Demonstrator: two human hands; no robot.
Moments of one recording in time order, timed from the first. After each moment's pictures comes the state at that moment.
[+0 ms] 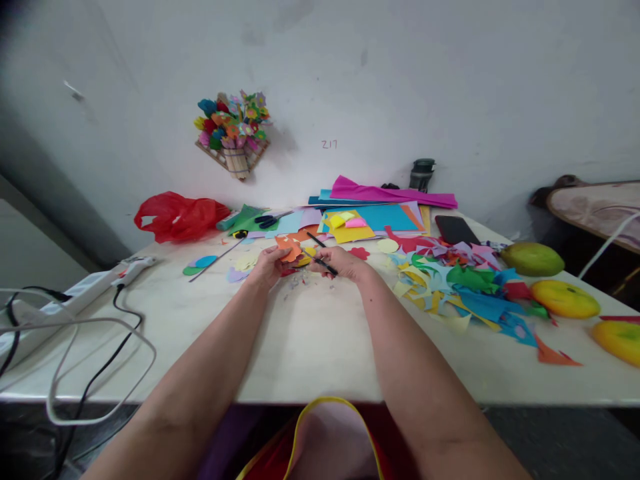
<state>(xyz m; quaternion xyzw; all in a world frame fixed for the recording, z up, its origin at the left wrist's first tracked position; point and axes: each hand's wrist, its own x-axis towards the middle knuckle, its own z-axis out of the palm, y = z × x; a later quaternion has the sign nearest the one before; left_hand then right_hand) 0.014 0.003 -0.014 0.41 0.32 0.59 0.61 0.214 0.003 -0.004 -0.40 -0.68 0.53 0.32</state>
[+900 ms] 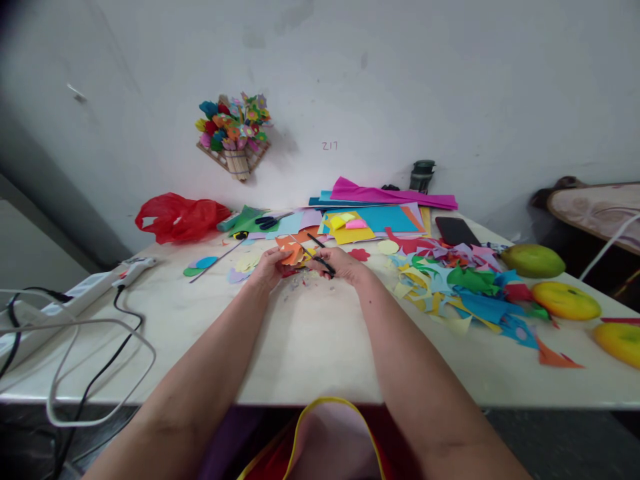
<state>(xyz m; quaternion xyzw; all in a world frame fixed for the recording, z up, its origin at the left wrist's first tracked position) 0.017 0.000 -0.013 0.40 0.32 0.59 0.62 0.204 -0.012 0.012 -0.43 -0.64 0.54 0.33</state>
